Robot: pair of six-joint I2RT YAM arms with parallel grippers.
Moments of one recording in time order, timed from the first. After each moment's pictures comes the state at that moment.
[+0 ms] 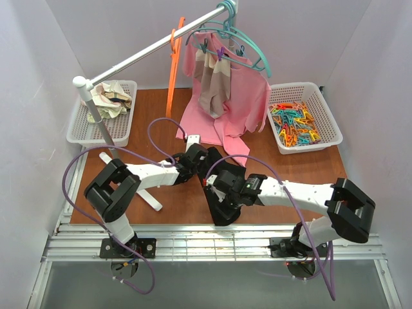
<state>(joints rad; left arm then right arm) -0.77 1.72 0.90 -0.03 -0.35 -0.60 1.12 1.43 0.83 -0.61 -0.13 0.20</state>
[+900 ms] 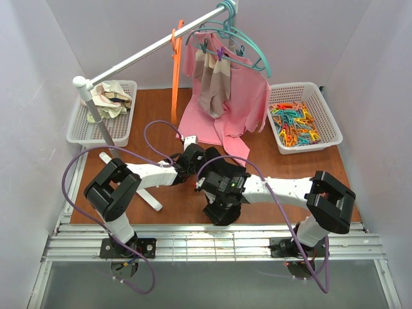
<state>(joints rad) -0.75 1.69 0.86 0.03 -0.24 -0.72 1.17 1.57 0.96 -0.66 -0.12 0.21</state>
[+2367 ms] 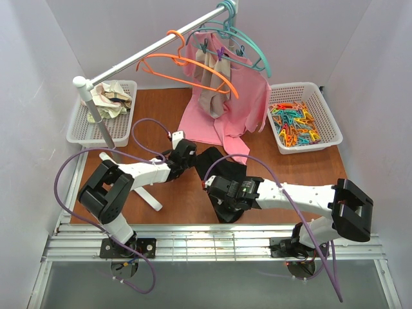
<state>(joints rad) -0.67 1.66 0.85 -0.02 -0.34 -0.75 1.22 1.42 0.92 -0.77 0.07 0.31</state>
